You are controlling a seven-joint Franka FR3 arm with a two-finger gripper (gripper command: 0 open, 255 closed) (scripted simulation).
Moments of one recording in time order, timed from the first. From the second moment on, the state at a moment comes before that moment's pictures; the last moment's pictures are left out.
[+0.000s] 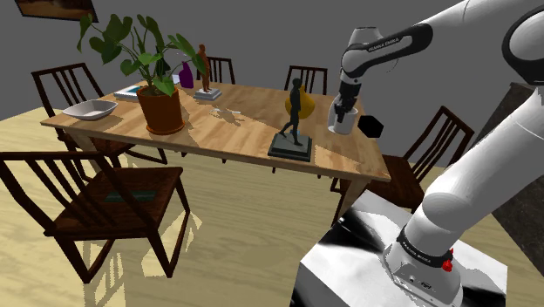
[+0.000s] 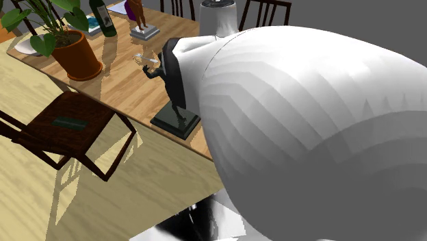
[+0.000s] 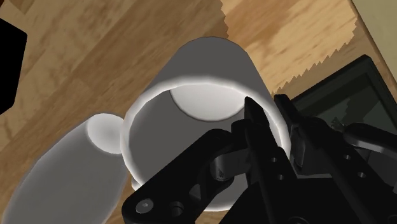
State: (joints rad) arm -0.11 -0.22 -0.32 -2.25 -0.12 2.09 -0.30
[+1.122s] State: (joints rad) arm -0.14 -0.18 -0.37 -2.03 -0.10 1.91 -0.41
